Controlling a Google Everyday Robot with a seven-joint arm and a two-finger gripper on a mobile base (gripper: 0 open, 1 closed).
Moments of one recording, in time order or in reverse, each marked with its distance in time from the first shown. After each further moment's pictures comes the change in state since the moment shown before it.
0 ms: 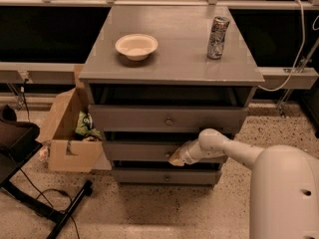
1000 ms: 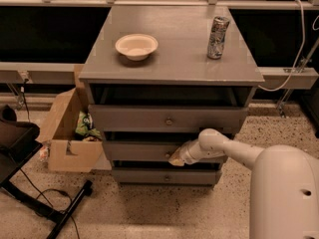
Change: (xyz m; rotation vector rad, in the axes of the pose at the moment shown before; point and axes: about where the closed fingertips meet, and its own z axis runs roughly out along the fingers) arm 0.000 0.000 0.000 0.000 0.000 0.000
